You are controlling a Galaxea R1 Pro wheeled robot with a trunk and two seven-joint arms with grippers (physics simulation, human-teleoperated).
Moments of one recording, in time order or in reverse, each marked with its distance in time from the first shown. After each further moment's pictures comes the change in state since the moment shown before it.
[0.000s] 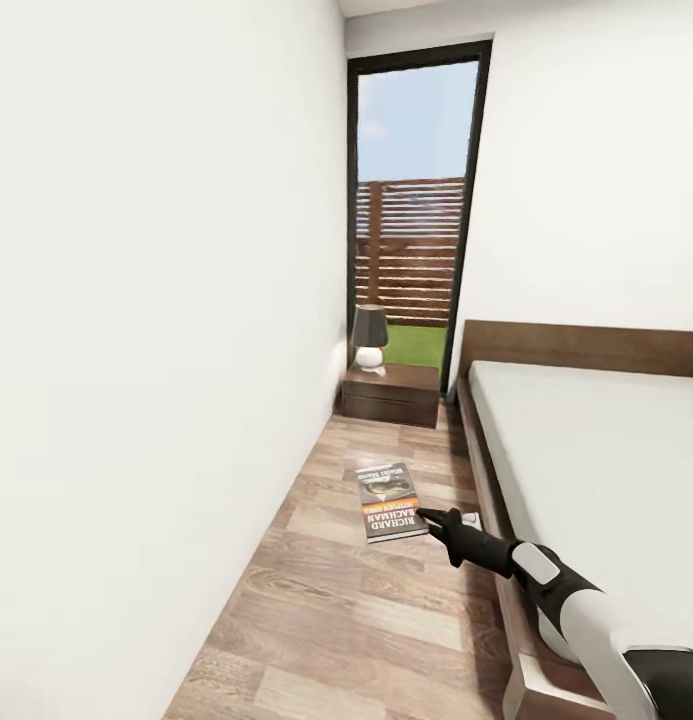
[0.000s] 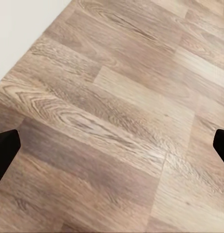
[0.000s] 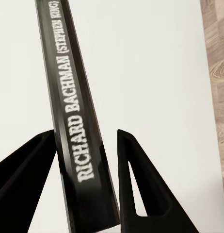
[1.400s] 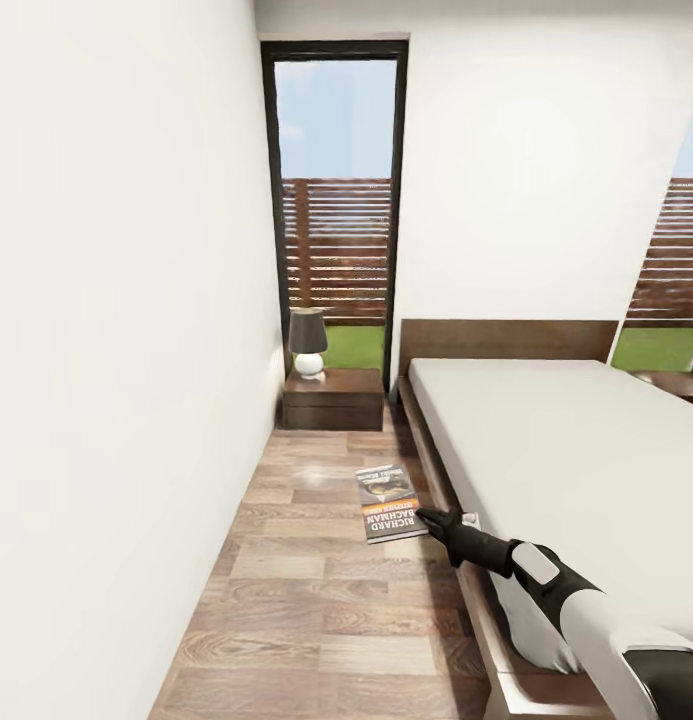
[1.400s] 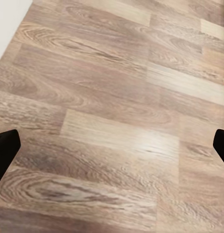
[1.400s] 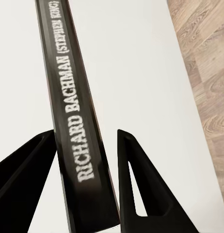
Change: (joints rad) left arm 0.000 0.000 0.000 0.000 0.000 0.000 0.000; right arm 0.000 0.000 0.003 0.000 0.005 -0.002 0.001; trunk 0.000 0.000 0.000
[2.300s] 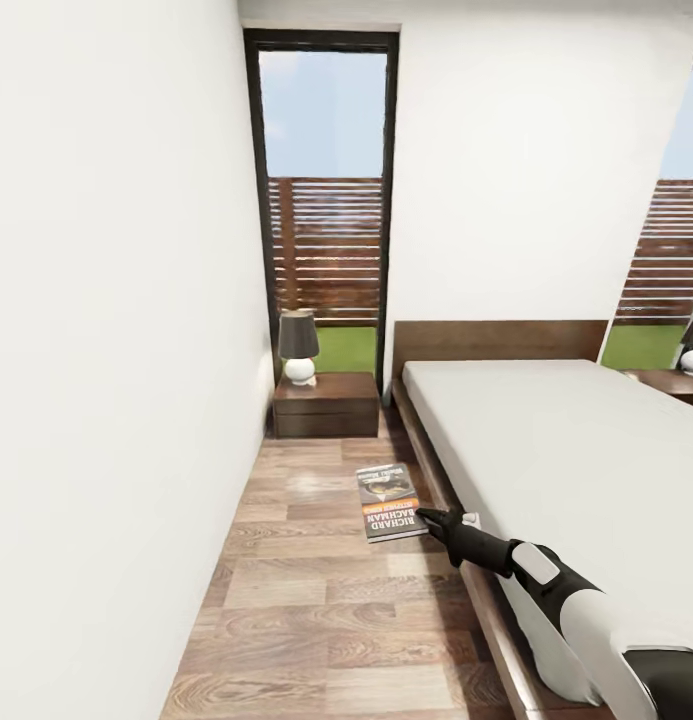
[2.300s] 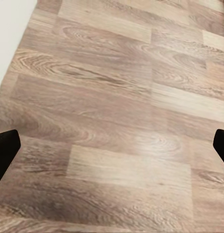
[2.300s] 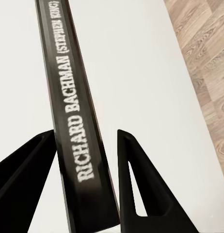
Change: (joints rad) left arm 0.000 0.000 0.000 0.000 0.000 0.000 0.000; right arm 0.000 0.000 -0.003 -0.001 -0.005 0.002 -0.001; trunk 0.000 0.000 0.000
